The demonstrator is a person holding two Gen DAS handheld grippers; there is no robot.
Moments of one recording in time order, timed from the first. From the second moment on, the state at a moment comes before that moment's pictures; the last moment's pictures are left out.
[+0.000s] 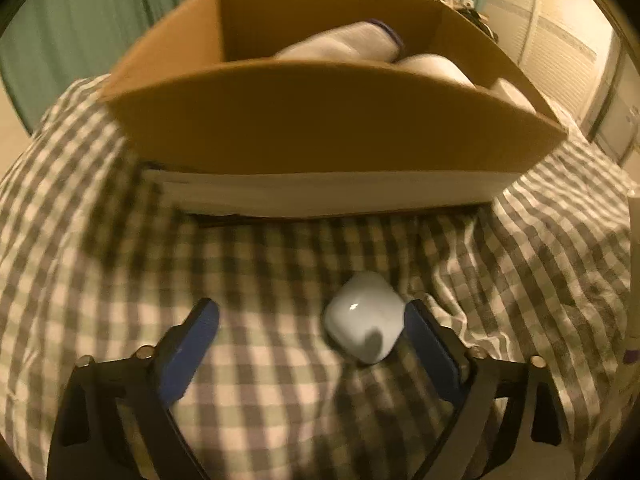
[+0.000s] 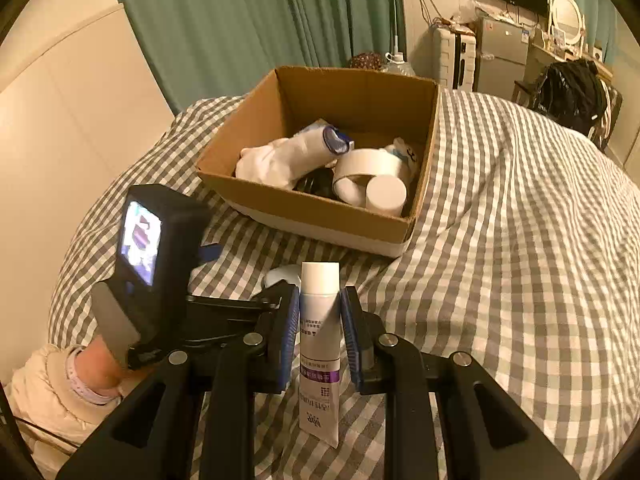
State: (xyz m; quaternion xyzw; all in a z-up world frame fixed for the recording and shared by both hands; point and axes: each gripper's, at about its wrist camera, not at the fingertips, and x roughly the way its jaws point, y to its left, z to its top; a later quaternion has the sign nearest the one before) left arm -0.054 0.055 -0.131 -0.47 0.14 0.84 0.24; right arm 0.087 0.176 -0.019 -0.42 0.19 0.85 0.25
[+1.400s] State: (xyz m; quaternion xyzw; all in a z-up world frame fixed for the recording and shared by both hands) left arm -0.042 0.033 0.013 -0.37 0.10 0.88 0.29; right arm 0.085 0.177 0.053 -0.34 0.15 0.89 0.28
